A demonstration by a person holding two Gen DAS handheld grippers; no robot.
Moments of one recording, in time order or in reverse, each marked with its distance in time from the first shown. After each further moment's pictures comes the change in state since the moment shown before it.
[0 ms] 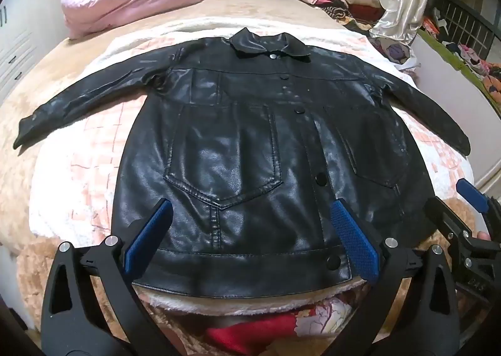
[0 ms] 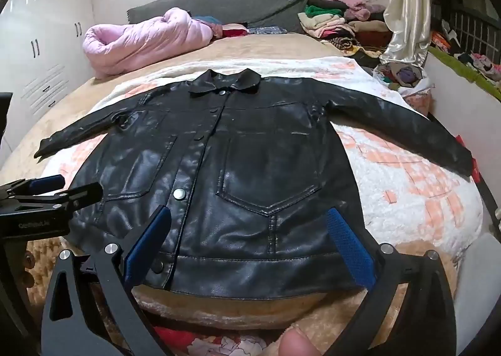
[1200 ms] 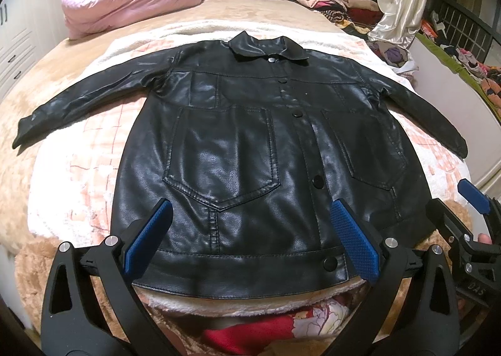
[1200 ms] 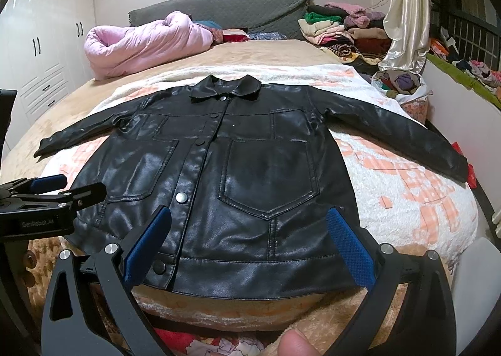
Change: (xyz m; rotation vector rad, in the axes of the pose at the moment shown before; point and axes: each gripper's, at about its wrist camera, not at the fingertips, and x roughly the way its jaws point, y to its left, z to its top) left arm -0.006 0.000 0.004 -0.013 -0.008 -0.024; right arm -0.009 -0.002 0.001 -0.012 -0.014 -0.027
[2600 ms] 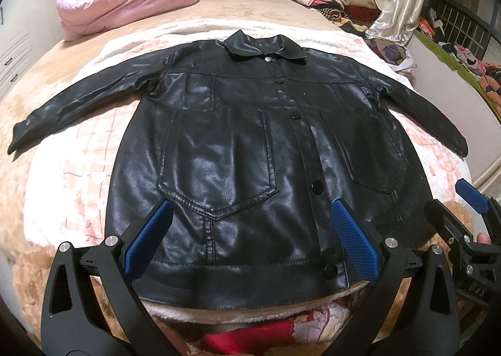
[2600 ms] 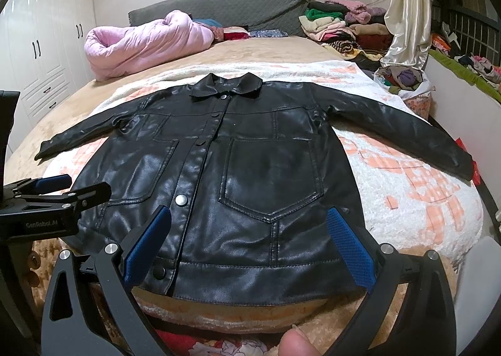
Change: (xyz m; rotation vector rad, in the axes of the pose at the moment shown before) left arm -0.002 -0.004 -0.002 0.003 -0.002 -0.008; right arm 0.010 -0.002 0.003 0.014 0.014 0.019
